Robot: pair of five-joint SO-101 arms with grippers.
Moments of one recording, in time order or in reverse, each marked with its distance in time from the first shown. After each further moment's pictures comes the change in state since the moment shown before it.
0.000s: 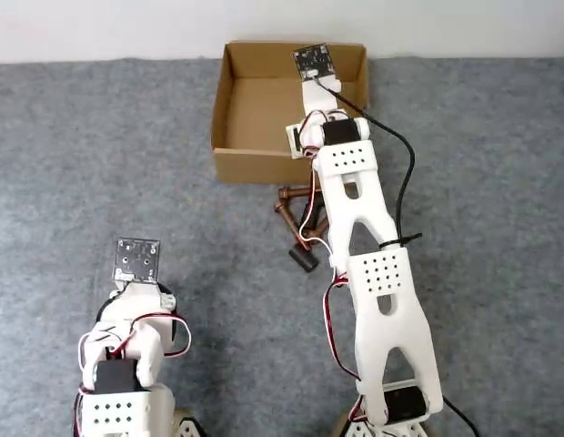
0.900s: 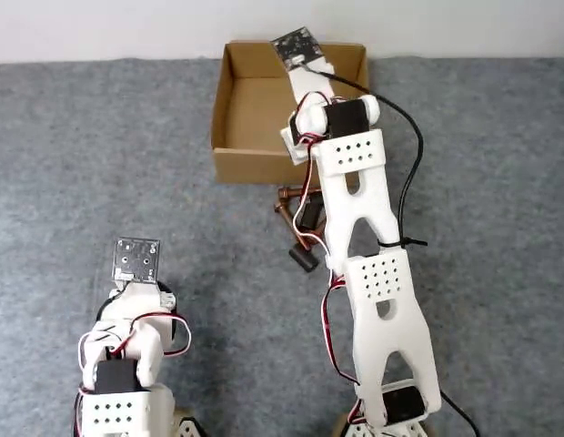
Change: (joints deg) left arm 0.0 0.0 0.1 -1.1 0.0; right arm -2.6 -8.2 -14.7 31.1 6.2
